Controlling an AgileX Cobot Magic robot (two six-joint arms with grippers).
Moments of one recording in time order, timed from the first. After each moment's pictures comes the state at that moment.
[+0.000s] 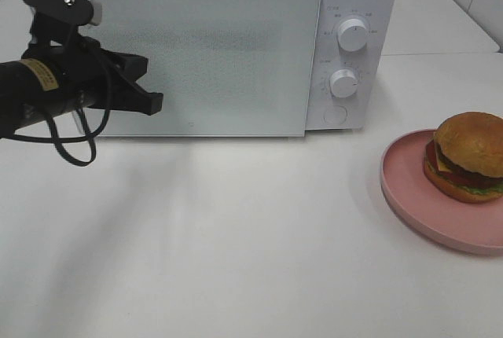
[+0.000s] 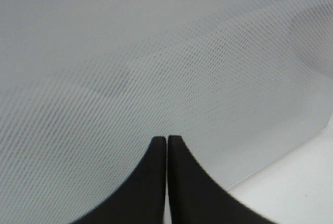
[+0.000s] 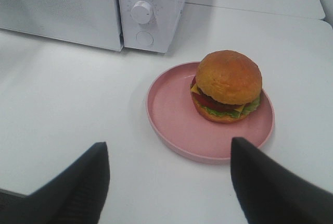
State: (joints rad) left arm -0.45 1.76 -0.75 0.11 -0.60 0.04; right arm 0.23 0.00 -0.50 0.02 1.00 -0.01
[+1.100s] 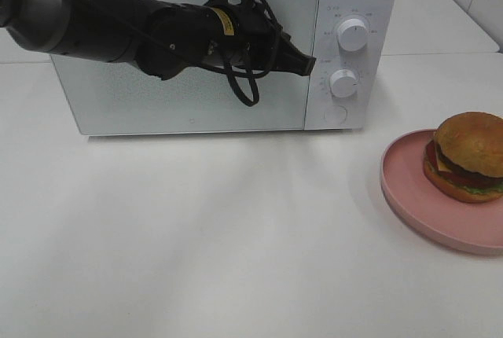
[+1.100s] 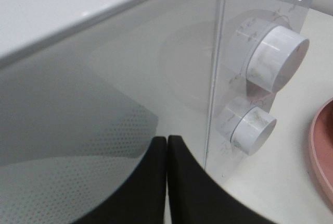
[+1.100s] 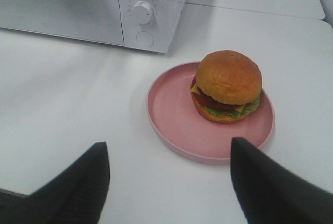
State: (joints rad) left arm -0.70 2.06 -1.39 0.04 -0.16 0.02; right arm 0.23 0.00 -0.50 0.02 1.00 -0.01
